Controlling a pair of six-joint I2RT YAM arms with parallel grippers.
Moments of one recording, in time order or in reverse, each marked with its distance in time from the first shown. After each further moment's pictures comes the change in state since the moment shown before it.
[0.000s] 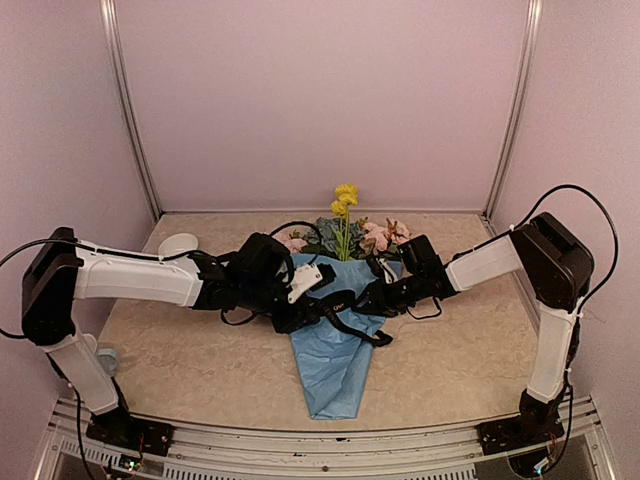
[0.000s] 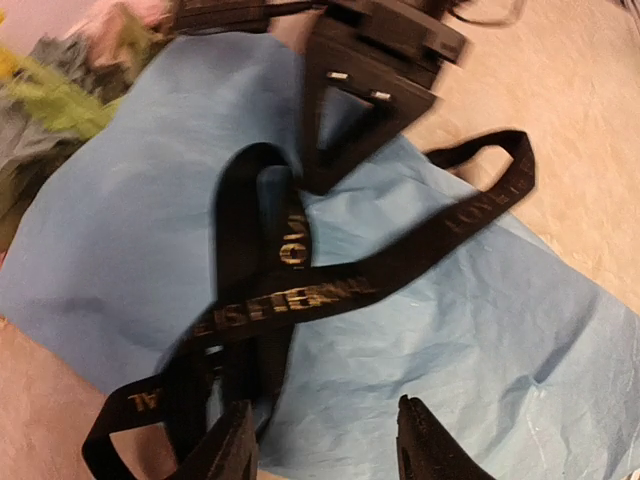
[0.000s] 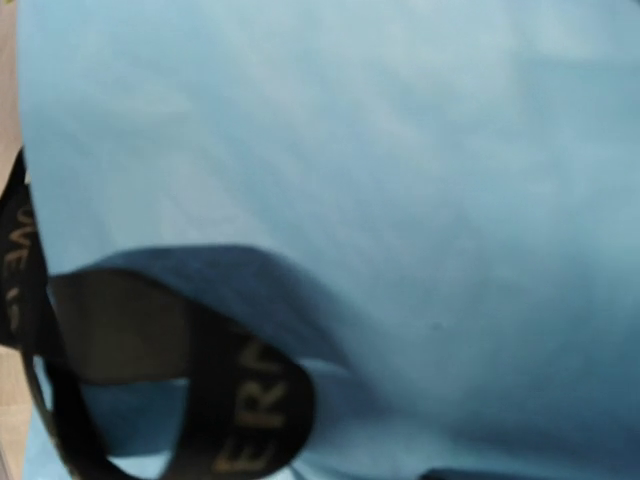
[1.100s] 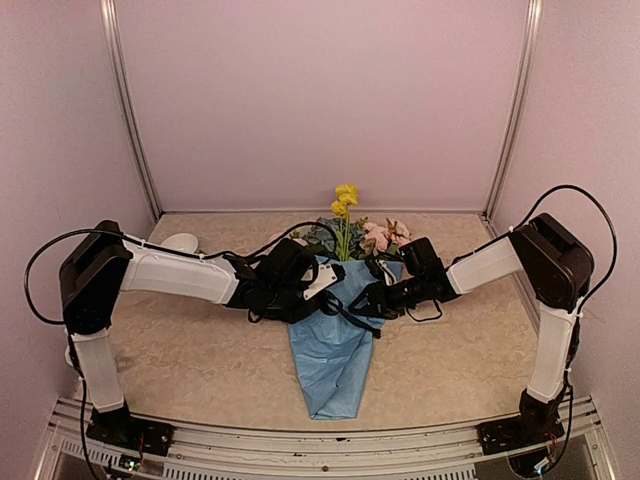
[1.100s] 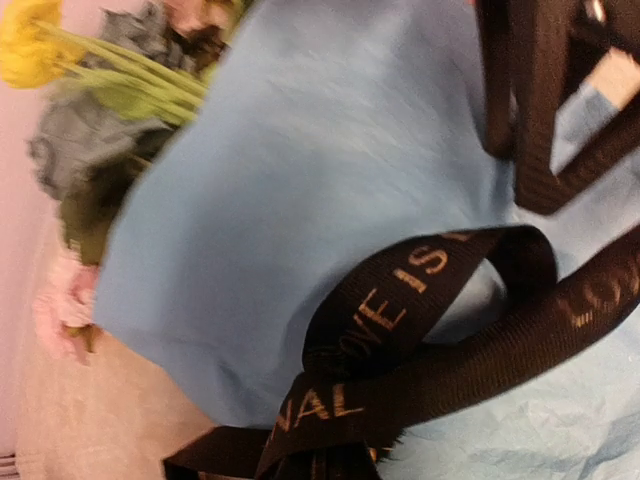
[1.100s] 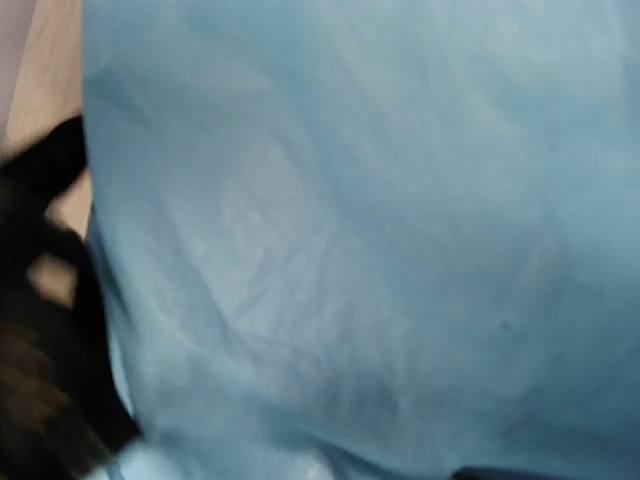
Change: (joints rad) left arm 0.005 0.224 0.154 -0.004 -0.307 0.116; right arm -0.002 0.002 -0.031 0.060 -0.063 -0.013
